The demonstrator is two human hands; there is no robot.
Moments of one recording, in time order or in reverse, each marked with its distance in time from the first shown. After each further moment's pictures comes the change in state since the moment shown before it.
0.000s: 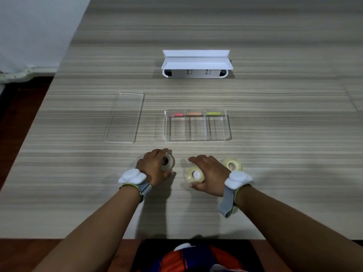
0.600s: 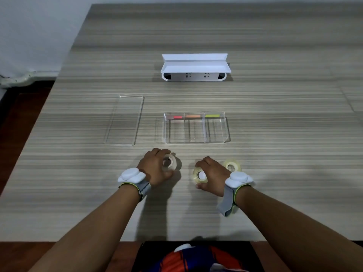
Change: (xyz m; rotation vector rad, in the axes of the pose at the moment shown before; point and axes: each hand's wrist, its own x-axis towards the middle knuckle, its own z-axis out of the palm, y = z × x) left_hand 0.000 0.011 -0.013 -0.101 0.003 0.025; right_hand -0.001 0.005 -0.004 -0.007 -0.048 0.086
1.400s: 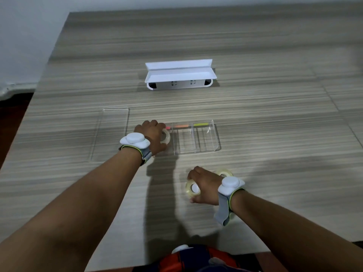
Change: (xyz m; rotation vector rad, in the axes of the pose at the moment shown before) left_hand 0.105 0.040 -0.064 0.452 0.022 0.153; right_hand 0.007 -0.001 -0.022 -0.014 -0.140 -0.027
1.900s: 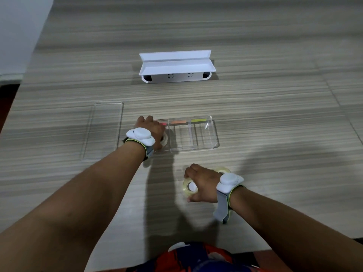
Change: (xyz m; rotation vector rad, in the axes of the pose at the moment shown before) left_hand 0.027 0.000 0.009 0.312 -0.155 0.134; right_hand 0.004 0.002 -0.006 -0.019 -0.016 -0.032
